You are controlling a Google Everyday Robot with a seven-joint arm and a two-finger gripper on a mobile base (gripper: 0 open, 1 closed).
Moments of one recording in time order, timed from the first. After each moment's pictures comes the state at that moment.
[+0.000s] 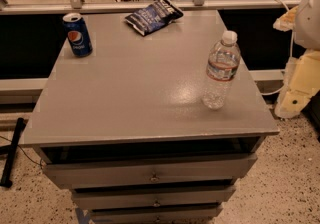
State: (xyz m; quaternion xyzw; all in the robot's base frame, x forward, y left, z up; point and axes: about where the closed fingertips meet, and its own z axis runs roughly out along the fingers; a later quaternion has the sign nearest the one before) arm 0.438 -0.217 0.976 -0.60 0.78 -0.03 0.16
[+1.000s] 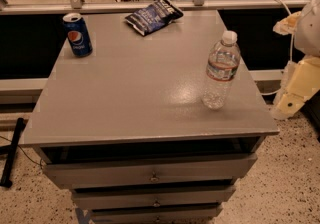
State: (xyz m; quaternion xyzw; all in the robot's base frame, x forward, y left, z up) arm 0.444 -0.218 0.966 -0.59 0.78 -0.01 0.19
